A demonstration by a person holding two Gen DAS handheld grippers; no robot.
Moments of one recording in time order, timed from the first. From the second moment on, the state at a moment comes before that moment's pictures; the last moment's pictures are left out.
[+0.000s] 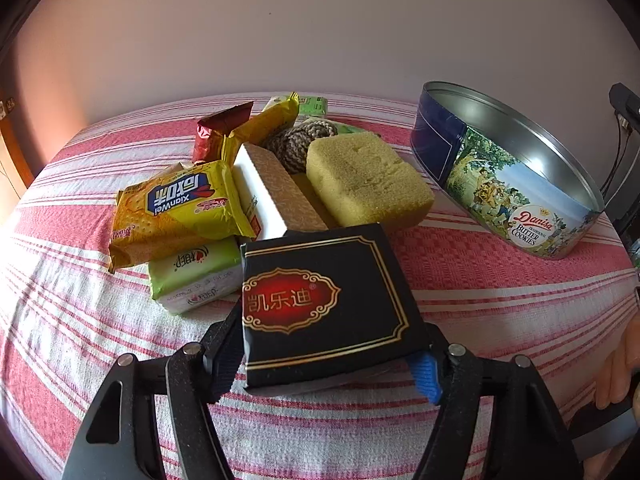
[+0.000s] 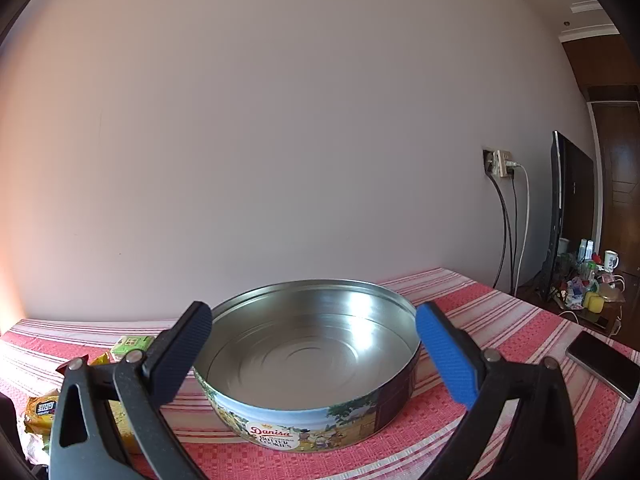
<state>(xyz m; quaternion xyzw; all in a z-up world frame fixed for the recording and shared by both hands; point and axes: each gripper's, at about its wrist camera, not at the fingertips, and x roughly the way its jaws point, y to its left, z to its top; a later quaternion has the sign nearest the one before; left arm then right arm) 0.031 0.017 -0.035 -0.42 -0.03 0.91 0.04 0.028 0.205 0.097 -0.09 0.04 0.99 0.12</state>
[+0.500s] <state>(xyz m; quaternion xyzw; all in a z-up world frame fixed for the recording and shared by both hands) 0.075 -0.038 -0.002 -0.35 -0.07 0.93 0.05 0.023 0.172 0.086 -0.11 0.00 0.99 -0.01</state>
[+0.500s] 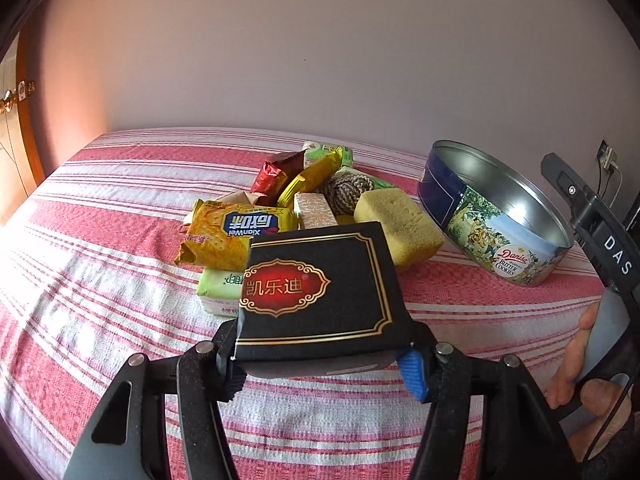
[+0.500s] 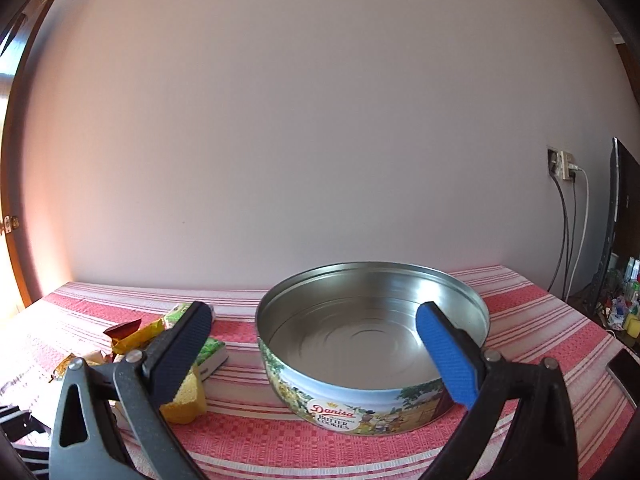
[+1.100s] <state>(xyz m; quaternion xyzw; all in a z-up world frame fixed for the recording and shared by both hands) 0.065 -0.123 0.007 -0.32 -0.10 0.94 -0.03 -0.047 0.052 0.036 -0.31 -0.14 0.93 -0.13</state>
